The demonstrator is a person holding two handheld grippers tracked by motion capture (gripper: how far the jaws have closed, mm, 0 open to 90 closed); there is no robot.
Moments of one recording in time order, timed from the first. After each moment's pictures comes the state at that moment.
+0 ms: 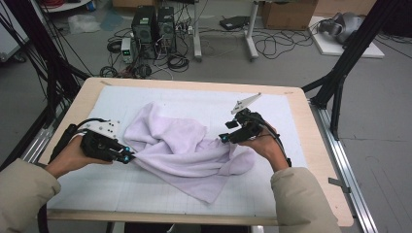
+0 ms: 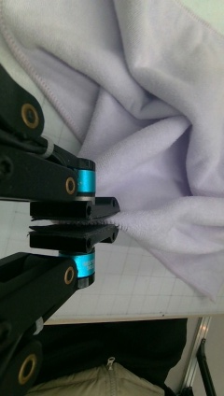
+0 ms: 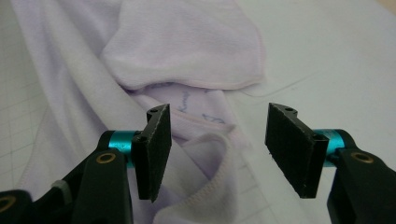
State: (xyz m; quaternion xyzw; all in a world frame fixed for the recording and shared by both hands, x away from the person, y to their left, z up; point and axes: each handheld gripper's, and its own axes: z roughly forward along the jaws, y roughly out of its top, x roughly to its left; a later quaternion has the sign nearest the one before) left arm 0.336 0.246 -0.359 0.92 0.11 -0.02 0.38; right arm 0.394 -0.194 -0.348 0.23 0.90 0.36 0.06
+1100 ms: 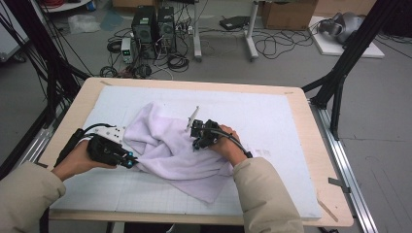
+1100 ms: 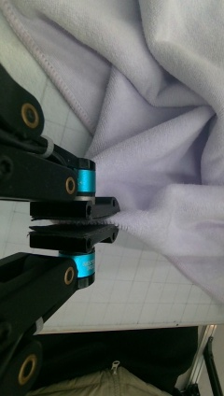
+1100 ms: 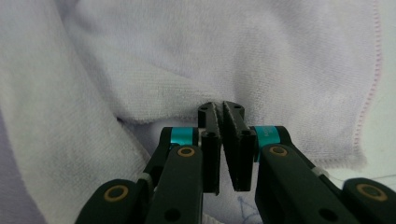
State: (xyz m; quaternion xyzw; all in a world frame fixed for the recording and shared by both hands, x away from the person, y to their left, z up) left arm 0.338 0.241 -0.380 0.92 0.11 -0.04 0.37; right arm 0.415 -0.076 -0.406 0.09 0.97 0.19 0.06
